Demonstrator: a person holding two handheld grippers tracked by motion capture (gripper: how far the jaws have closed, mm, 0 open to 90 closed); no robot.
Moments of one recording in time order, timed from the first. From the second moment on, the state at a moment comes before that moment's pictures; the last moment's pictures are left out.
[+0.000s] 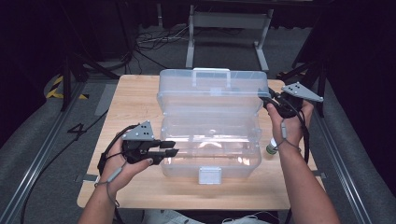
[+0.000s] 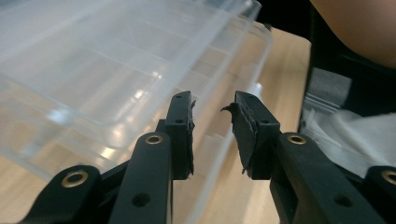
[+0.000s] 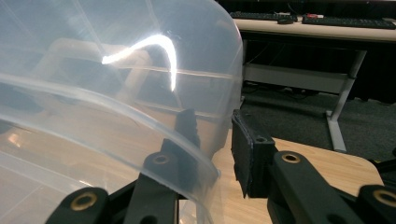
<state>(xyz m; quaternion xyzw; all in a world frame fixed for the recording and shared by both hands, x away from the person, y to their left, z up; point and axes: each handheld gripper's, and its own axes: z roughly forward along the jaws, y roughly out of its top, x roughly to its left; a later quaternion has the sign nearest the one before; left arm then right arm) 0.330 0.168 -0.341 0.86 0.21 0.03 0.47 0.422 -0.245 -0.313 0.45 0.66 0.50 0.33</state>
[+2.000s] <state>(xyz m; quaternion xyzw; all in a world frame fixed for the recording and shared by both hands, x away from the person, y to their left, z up) 0.344 0.142 -0.413 0.92 0.19 -0.01 0.35 0.452 -0.239 -0.302 0.45 0.65 0.48 0.37</state>
